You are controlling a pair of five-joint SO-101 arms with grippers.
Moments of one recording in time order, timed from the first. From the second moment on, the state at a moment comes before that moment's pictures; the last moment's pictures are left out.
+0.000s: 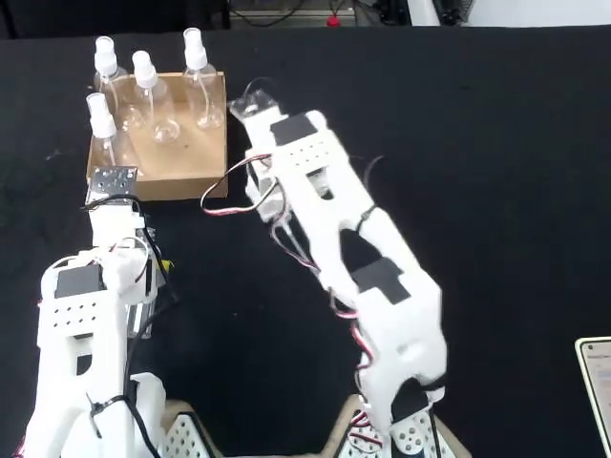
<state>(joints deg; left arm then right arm) -16.6 -47.5 62.4 54.7 -13.6 -24.4 25.4 -18.5 85.2 4.1</state>
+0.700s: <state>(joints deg) -0.4 -73.4 67.5 54.8 -13.3 -20.1 -13.6 -10.0 80.3 -3.6</state>
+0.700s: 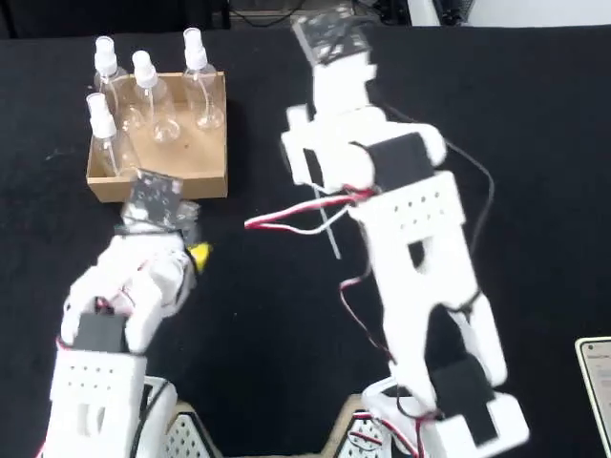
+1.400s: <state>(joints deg) 13.3 -104.0 81.5 49.0 0.5 -20.6 -30.0 4.6 46.6 -21.7</state>
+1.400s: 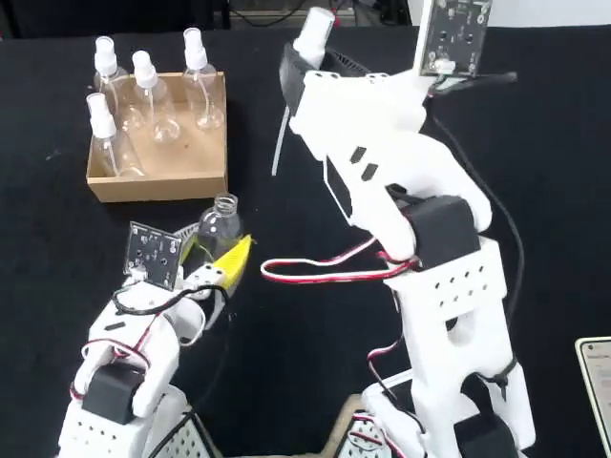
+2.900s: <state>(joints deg) 16.7 -104.0 81.8 48.5 1.1 -28.5 -40.7 29.8 40.9 -21.7</state>
